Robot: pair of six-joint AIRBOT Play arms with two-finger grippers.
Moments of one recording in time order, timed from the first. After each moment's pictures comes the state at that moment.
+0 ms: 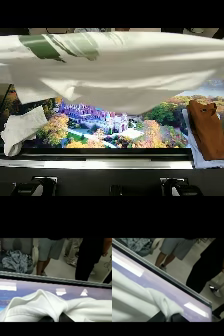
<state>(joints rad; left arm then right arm) 0.05 -0.62 1.59 1.27 -1.17 -1.66 -0.01 -0.68 1.67 -1.46 1.22 0.97</state>
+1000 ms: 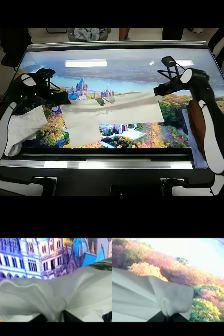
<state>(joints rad) 0.03 -1.65 1.51 1.11 -1.26 -1.41 -0.02 -1.59 1.50 -1.35 0.96 1.17</state>
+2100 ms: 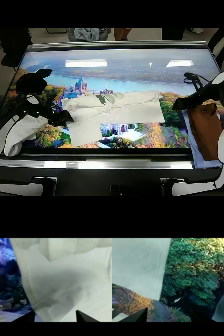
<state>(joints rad) 0.09 -1.58 1.11 1.06 -1.21 -1.41 -0.34 -1.63 1.53 -1.25 1.46 0.92</state>
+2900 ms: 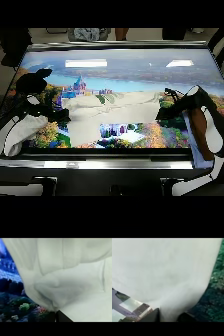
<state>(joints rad) 0.08 -1.55 1.10 1.06 -1.13 -1.39 -0.23 -1.76 1.36 -1.13 1.37 1.02</state>
